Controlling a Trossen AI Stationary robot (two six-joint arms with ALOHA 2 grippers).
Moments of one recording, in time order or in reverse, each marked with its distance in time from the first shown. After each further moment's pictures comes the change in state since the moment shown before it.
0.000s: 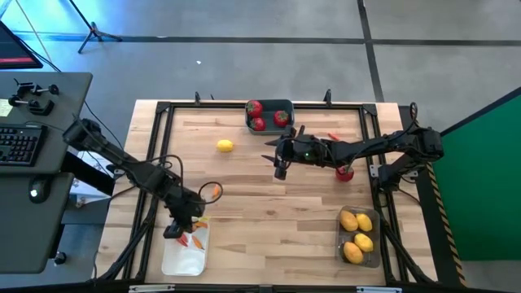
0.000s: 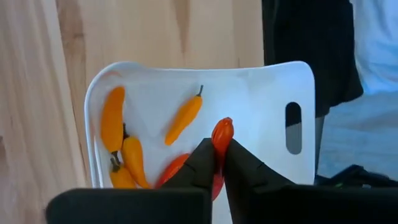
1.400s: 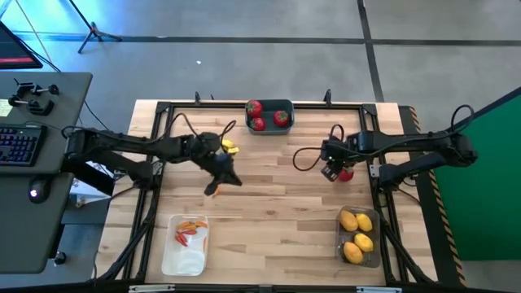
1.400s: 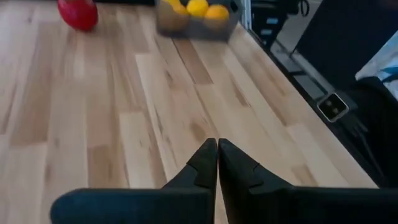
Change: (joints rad) left arm 0.624 0.121 -0.031 0.625 0.138 0.658; right arm -0.032 -0.361 0.000 -1.399 -0.009 0.784
